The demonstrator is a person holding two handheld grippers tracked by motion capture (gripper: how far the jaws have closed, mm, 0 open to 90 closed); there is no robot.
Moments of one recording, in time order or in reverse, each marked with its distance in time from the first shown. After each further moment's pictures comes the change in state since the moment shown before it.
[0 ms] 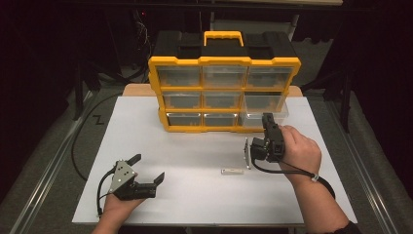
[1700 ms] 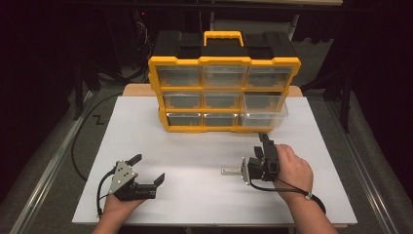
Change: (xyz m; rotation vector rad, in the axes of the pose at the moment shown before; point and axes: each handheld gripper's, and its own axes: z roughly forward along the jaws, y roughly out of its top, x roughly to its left) left arm -0.001 0.000 -0.001 -0.014 -0.013 0.009; right arm 0.055 0.000 -0.021 -0.033 0.222 0.040
